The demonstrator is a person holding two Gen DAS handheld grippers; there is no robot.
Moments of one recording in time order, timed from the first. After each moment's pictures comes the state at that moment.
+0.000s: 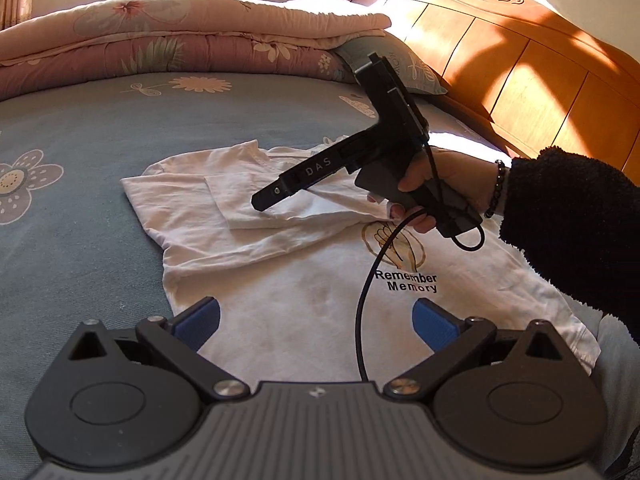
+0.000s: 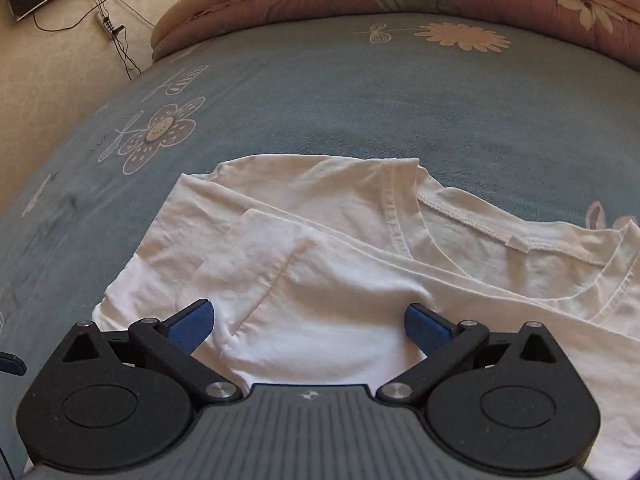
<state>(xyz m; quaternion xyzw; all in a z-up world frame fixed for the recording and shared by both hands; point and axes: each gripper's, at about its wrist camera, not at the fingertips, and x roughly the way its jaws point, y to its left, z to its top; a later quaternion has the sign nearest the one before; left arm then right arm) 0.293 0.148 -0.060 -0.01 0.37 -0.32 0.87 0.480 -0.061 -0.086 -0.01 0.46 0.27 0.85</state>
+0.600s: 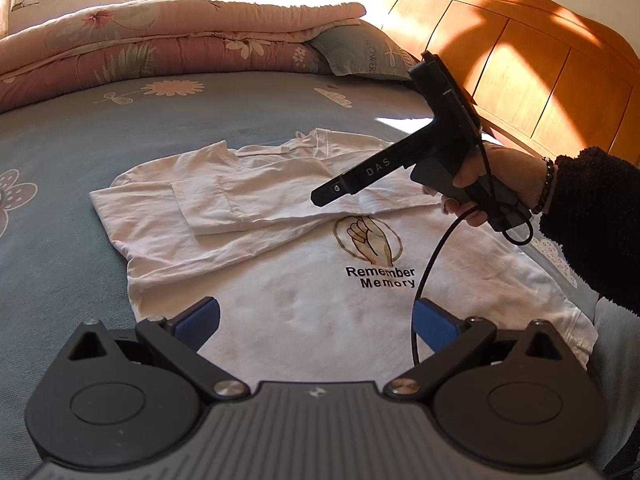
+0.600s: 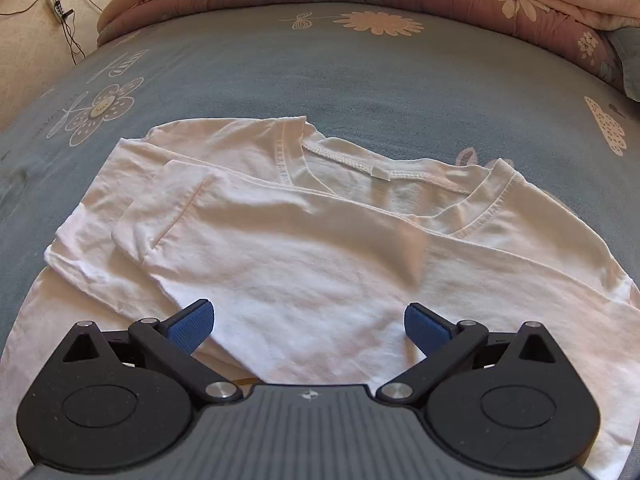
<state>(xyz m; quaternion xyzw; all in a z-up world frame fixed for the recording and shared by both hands) 0.288 0.122 -0.059 0.02 0.37 -0.33 0.87 0.425 -0.134 -0.074 -0.03 0.46 0.18 0.87</state>
